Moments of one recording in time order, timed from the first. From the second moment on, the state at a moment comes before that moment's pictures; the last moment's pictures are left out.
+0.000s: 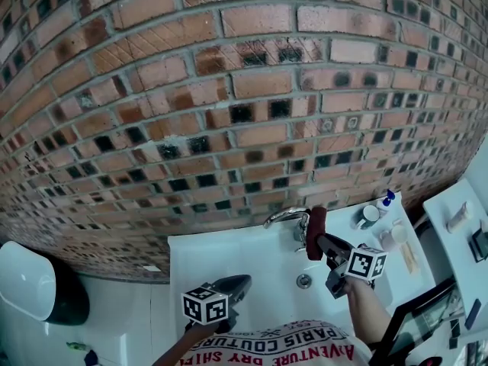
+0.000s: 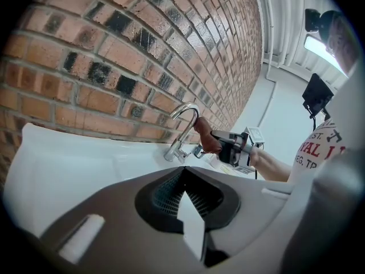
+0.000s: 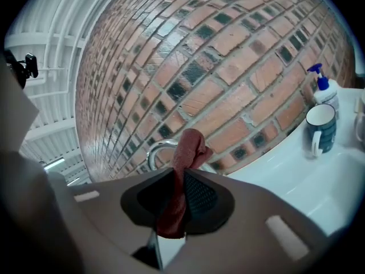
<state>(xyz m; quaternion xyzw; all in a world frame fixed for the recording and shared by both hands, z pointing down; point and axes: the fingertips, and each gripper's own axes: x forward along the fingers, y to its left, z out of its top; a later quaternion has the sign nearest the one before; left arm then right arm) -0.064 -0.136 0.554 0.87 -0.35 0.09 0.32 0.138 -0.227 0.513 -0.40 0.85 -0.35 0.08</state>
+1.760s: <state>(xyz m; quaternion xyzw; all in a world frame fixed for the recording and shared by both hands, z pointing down) -0.070 -0.138 0.559 0.87 -0.36 0.09 0.33 0.113 -0.280 0.542 -0.41 0.84 -0.36 0.03</state>
